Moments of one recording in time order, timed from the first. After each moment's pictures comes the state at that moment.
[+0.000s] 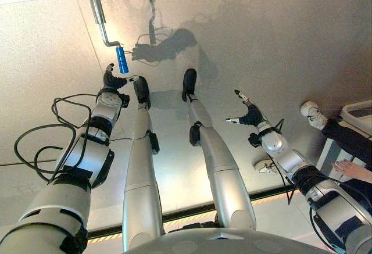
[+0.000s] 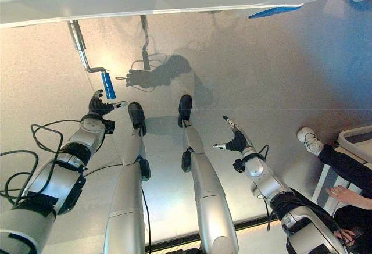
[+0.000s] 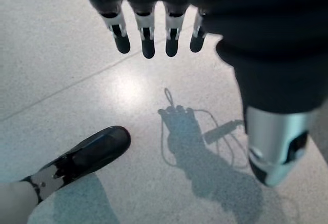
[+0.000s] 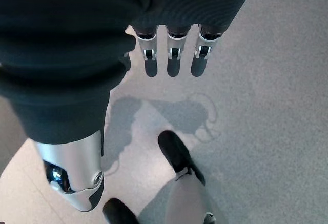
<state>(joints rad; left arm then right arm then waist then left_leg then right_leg) -0.93 0.48 -0.36 1.28 -0.23 -0.08 0.27 -0.39 -0.53 0.49 0.59 -0.03 -0.24 -0.23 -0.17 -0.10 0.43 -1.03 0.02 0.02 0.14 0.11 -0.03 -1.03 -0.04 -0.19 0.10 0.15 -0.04</state>
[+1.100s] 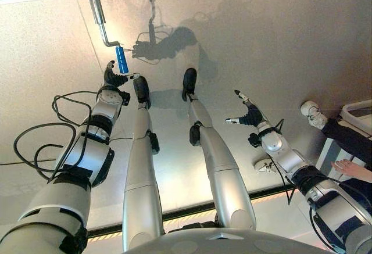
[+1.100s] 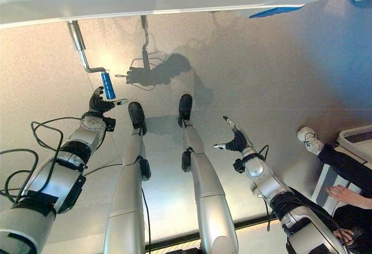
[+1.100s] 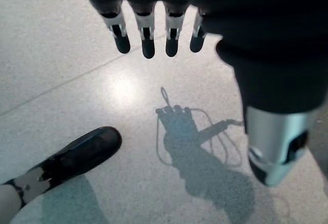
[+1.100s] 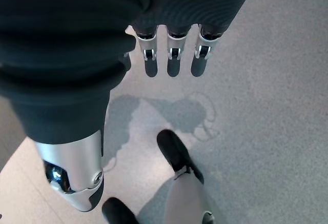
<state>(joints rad) -0.96 0.48 -0.37 1.27 -0.23 -0.08 0.28 -0.39 -0.52 0.49 0.59 -0.03 -0.24 -0.23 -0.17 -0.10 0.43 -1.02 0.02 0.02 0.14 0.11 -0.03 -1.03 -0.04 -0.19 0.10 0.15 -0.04</state>
